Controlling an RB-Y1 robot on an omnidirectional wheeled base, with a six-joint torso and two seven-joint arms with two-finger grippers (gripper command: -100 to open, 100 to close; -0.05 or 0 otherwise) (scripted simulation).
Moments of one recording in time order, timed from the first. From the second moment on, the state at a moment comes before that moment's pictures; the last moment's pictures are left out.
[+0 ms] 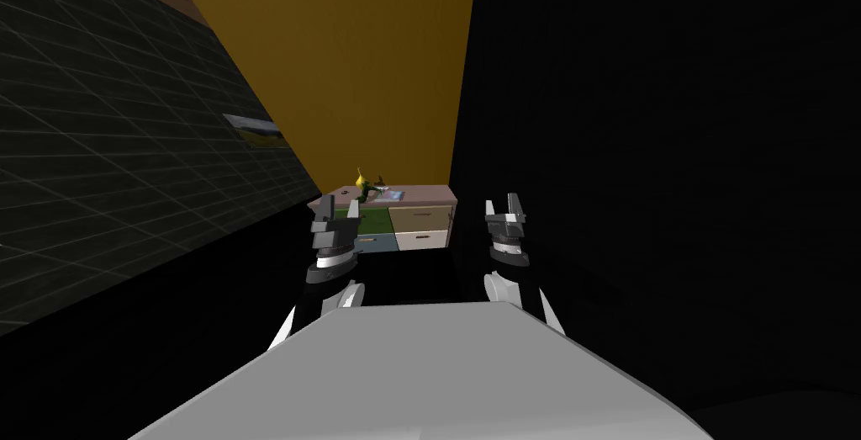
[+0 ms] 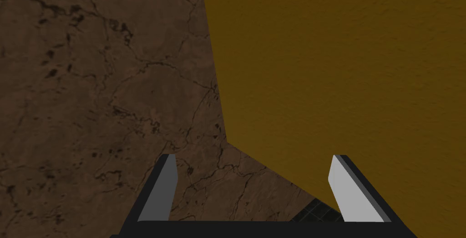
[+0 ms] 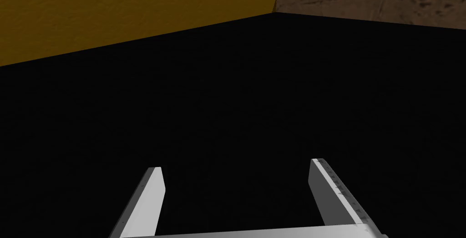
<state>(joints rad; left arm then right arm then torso) 0.52 0.00 -0.06 -2.34 -0.09 -0.63 0.00 0.47 -0.01 0.05 -2.32 0.02 -0.50 -0.13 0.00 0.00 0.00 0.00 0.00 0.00</state>
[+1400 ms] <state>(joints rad) 0.51 0.08 -0.06 -2.29 -0.09 -0.63 -0.01 0.47 -0.01 0.05 -2.32 0.02 -0.50 -0.13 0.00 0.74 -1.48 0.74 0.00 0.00</state>
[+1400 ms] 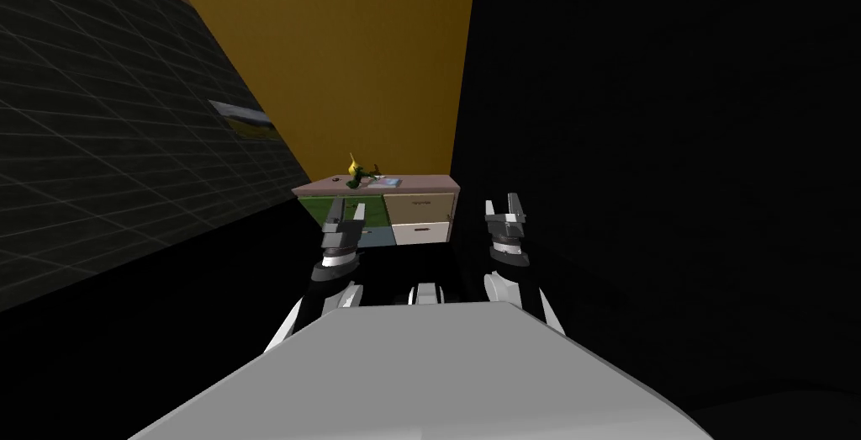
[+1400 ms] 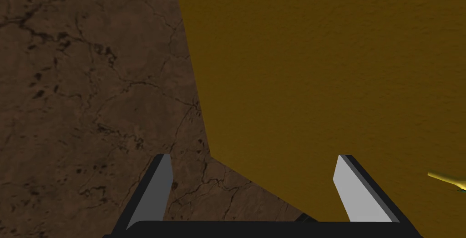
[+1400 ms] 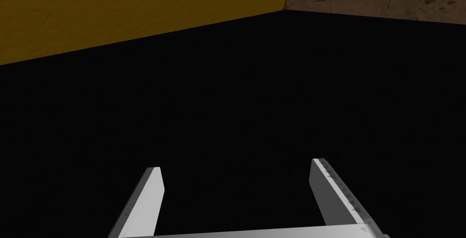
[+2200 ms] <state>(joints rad) 0.46 0.15 -0.05 -2.10 -0.09 -0.62 -0.03 0.47 -0.01 0.05 -2.32 0.02 -0.50 -0.13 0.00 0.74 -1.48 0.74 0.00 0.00</state>
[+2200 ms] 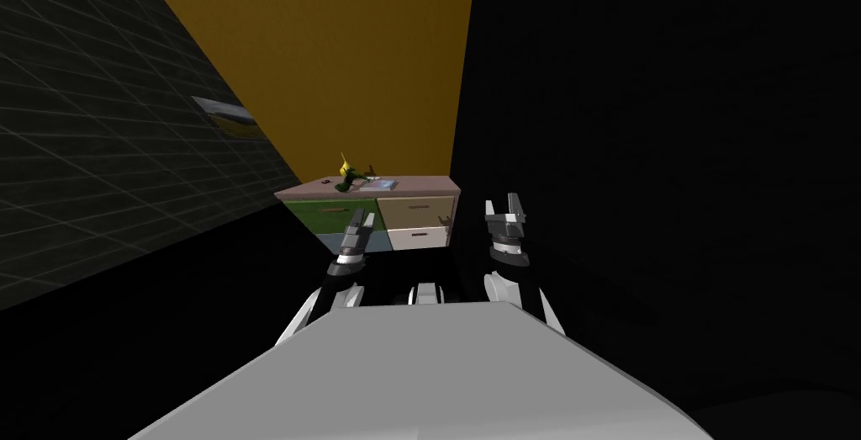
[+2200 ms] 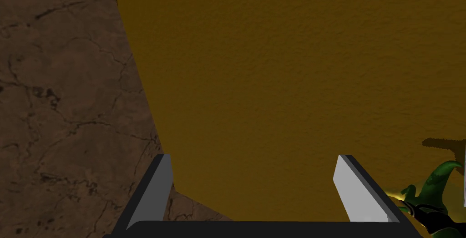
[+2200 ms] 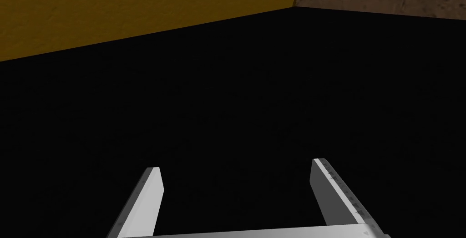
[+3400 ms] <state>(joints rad) 0.37 0.17 -0.02 -1.79 -0.10 -0.60 -0.05 0.47 -0.01 0.05 -2.32 0.02 -0.50 -0.13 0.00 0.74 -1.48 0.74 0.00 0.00</state>
